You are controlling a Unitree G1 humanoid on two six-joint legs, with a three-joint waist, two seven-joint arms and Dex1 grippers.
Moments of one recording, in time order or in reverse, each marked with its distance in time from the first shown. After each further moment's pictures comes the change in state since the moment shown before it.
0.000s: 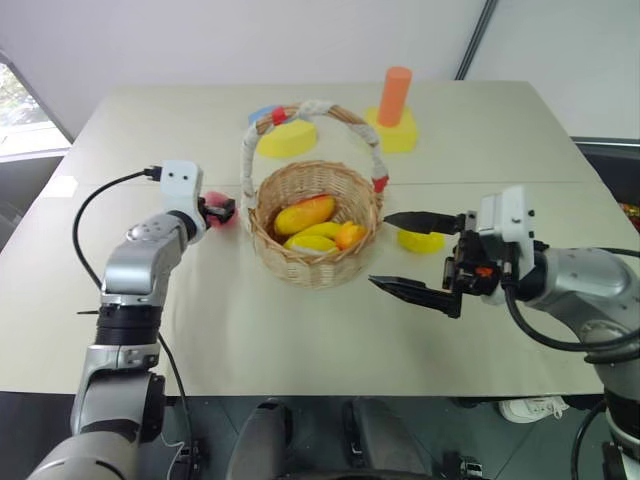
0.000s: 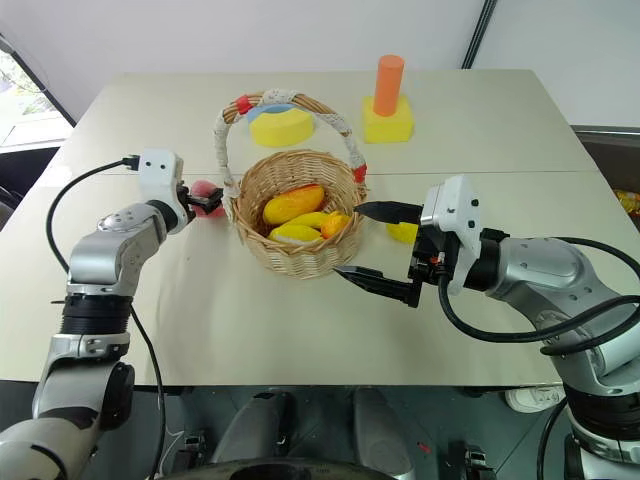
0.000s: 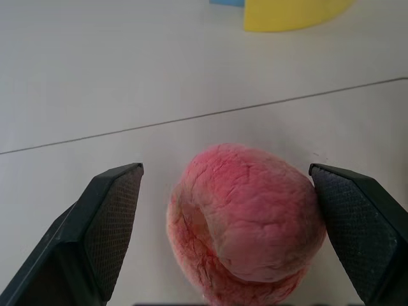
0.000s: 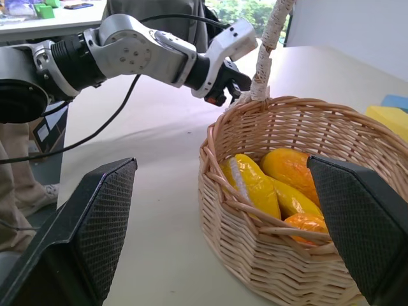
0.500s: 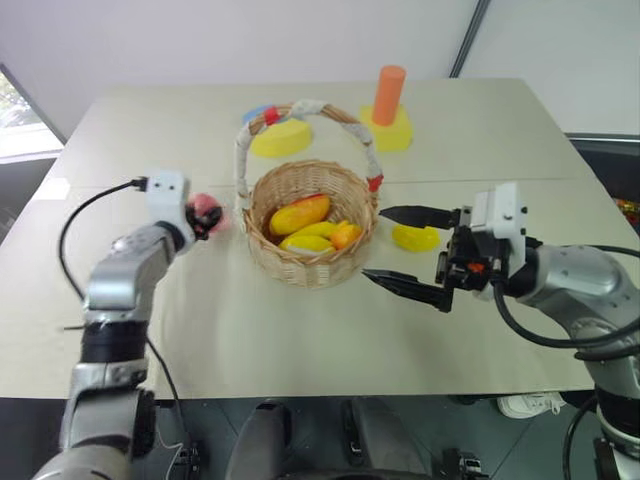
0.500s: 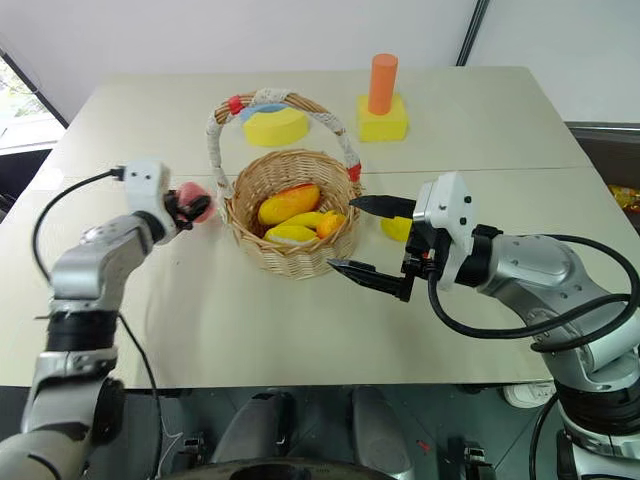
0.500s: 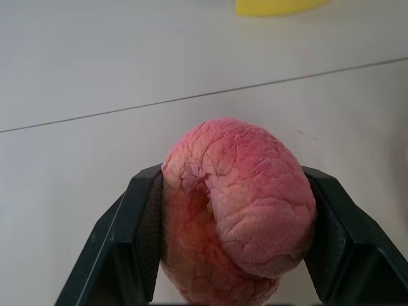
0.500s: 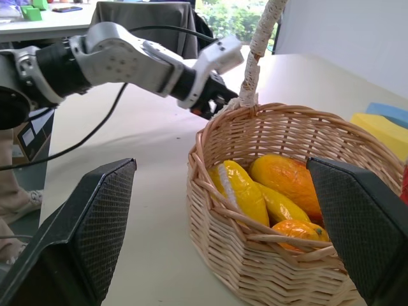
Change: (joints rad) left arm 0.171 0.069 0.129 -0.197 -0.093 0.008 -0.119; right arm -0.022 0.023 0.030 0.001 -0.025 -0.015 -0.036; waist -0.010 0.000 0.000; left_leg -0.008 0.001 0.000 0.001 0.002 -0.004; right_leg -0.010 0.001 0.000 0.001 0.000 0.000
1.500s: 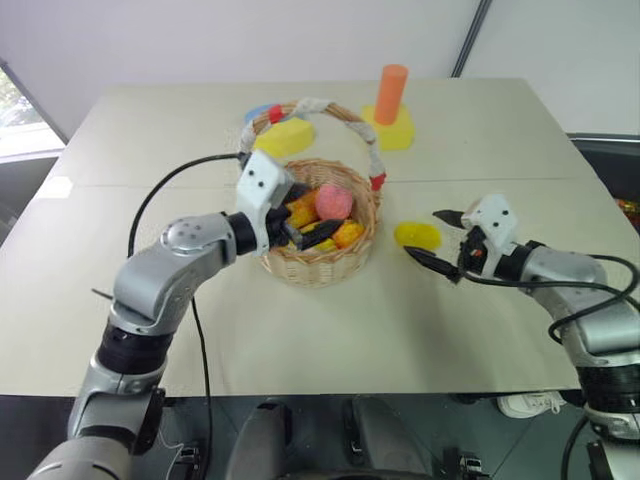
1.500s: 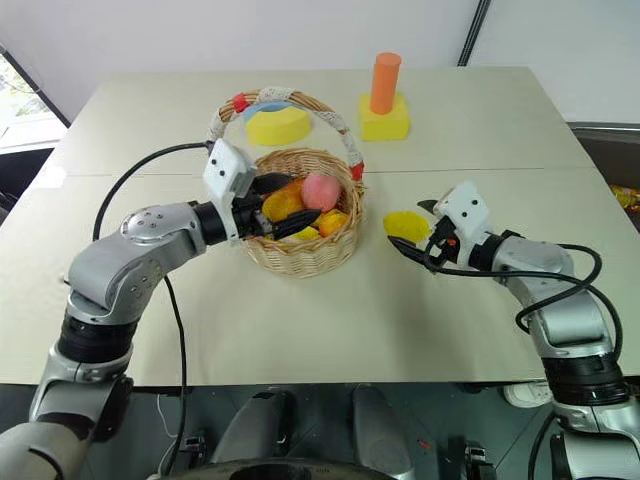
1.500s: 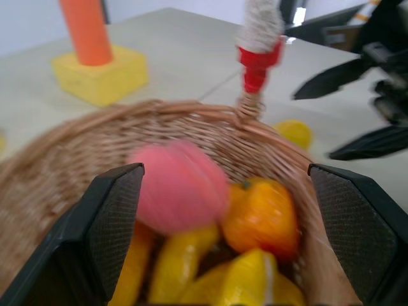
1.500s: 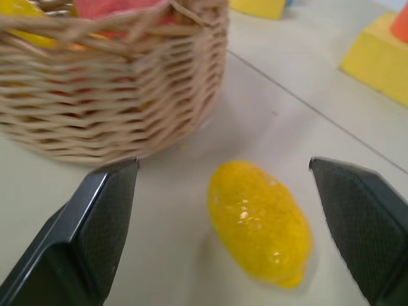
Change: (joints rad) left arm -0.075 0.004 -0.295 -0.358 -0.262 0.064 -0.237; right arm 0.006 0.032 0.091 0.499 -0.452 -0.217 -0.060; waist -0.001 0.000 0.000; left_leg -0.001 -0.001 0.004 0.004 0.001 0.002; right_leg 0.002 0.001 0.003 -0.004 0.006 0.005
